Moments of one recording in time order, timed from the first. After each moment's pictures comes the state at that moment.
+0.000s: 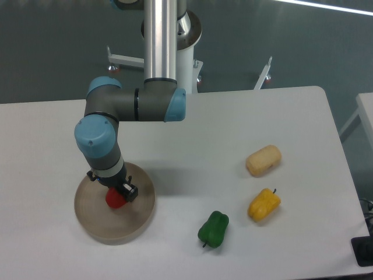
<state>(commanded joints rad) 1.85 -2.15 -1.36 -1.13 1.59 0.67</state>
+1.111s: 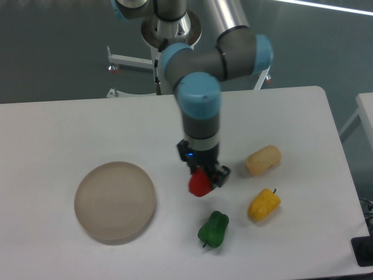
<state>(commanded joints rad) 2.20 -2.05 -1.31 -1.17 1.59 1.14</state>
